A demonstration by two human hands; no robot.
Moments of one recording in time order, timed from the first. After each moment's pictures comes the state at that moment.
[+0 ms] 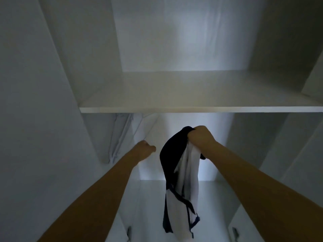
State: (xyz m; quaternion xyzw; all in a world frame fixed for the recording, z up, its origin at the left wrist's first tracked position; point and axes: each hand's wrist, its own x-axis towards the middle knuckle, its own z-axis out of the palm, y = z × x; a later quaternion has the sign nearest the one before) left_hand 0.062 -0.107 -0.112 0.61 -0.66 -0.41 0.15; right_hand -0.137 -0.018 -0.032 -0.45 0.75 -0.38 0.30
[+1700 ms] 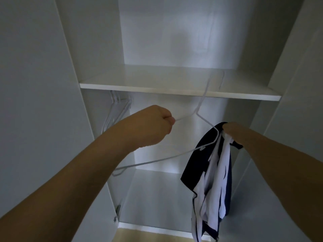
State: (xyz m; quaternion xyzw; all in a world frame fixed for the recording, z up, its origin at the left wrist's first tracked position) left_hand -0.016 0.181 0.058 0.51 -0.78 -0.28 0.23; right_hand -0.330 0.073 -0.053 -0.40 0.84 -0.27 0.26
